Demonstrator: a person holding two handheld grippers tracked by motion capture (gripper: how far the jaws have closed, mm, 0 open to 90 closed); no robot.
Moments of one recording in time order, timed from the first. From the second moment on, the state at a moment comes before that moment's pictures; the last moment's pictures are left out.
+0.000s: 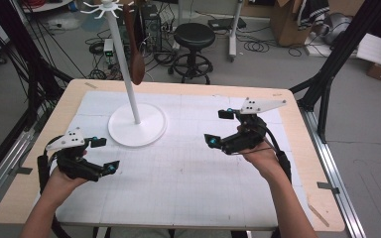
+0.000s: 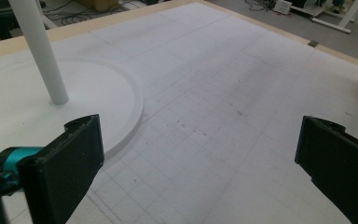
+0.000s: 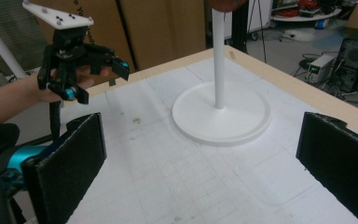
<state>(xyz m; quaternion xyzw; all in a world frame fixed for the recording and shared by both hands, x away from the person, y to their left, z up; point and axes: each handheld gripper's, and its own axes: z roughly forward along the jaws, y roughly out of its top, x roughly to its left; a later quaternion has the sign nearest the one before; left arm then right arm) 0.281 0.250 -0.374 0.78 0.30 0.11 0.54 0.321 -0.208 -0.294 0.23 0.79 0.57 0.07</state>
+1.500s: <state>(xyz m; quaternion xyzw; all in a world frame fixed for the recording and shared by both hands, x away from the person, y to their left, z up) 0.277 0.251 -0.373 0.78 0.29 0.12 0.55 0.287 -0.253 -0.366 0.28 0.79 0.55 0.08</state>
